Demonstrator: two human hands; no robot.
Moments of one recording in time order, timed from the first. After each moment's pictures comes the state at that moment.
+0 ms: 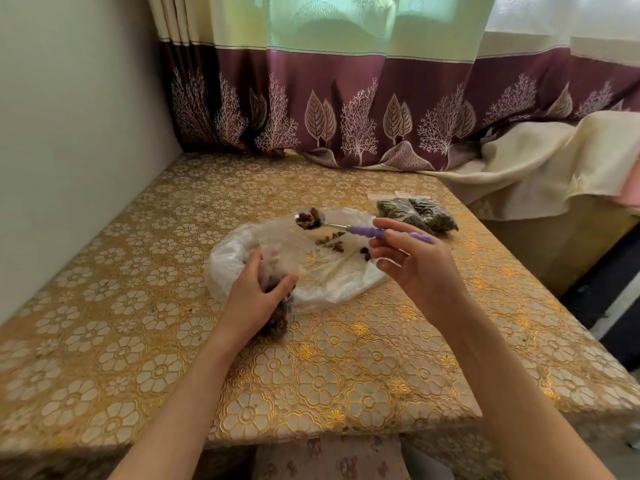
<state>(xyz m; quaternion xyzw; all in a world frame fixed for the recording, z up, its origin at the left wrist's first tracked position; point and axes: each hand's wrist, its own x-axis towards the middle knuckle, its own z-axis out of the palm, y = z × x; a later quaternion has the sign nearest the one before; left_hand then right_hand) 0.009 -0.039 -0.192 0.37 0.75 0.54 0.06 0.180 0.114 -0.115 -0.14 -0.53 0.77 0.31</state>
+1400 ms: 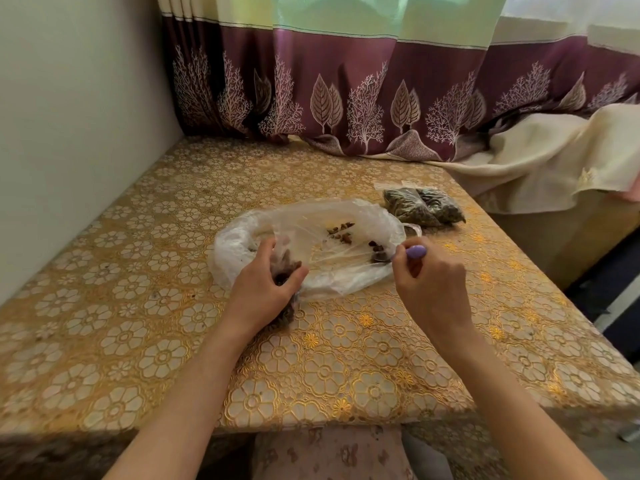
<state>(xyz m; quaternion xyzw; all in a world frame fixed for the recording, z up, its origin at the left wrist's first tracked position) 0.015 -0.038 -0.187 0.40 0.79 0.47 0.03 0.185 0.104 -0.154 -0.26 -0.84 0.14 0.45</state>
